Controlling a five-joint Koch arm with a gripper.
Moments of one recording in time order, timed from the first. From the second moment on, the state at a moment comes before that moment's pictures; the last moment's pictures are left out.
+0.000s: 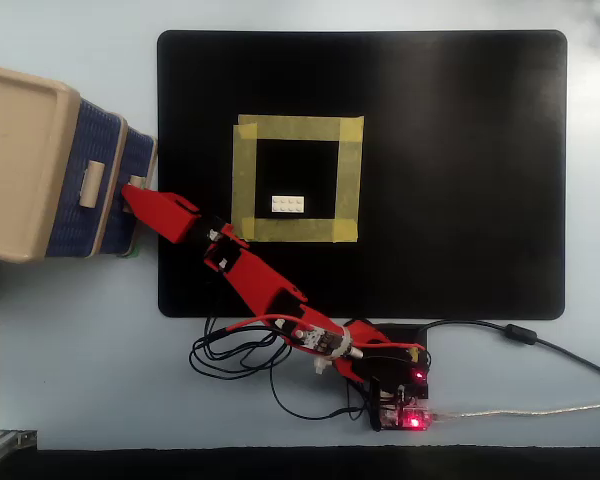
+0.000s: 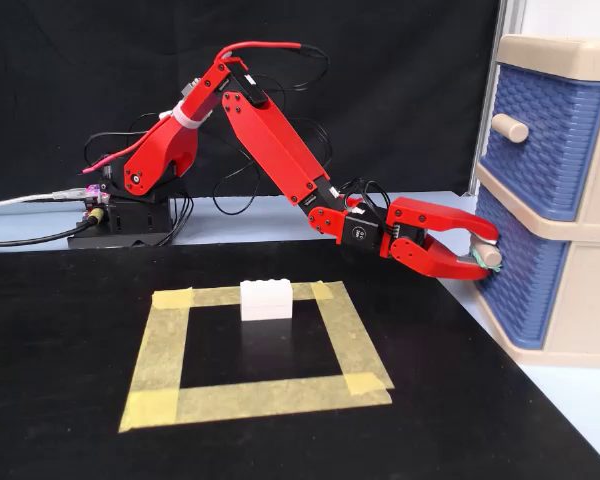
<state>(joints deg) -59.0 48.4 88.9 -35.5 -172.5</state>
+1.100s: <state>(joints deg) -49.8 101.2 66.4 96.5 -114.3</state>
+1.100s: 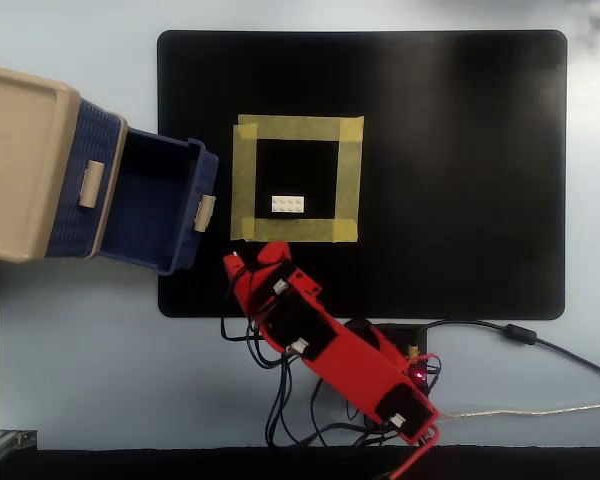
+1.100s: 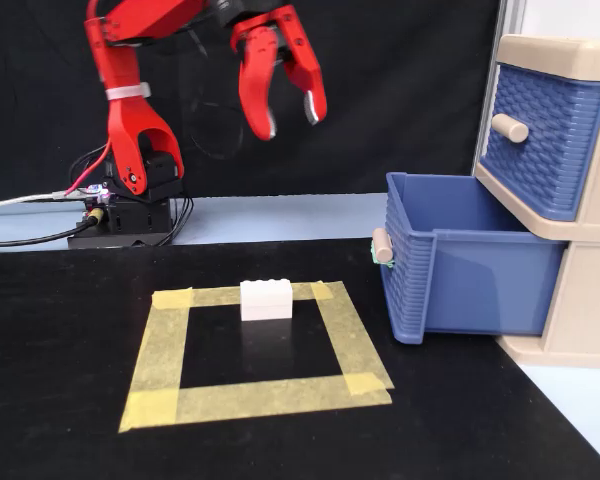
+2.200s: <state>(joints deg) -31.9 66.1 68.1 91.8 -29.9</state>
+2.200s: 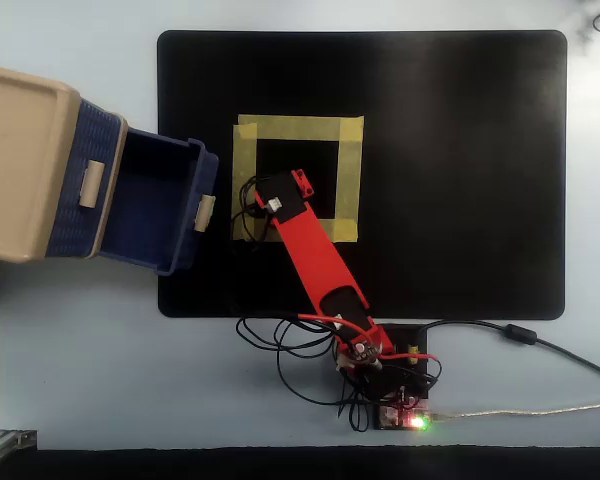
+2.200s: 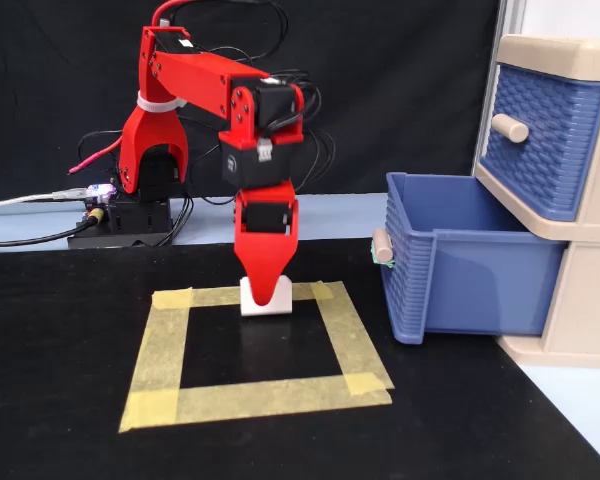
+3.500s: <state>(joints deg) -48.8 78.8 38.8 88.9 -120.6</state>
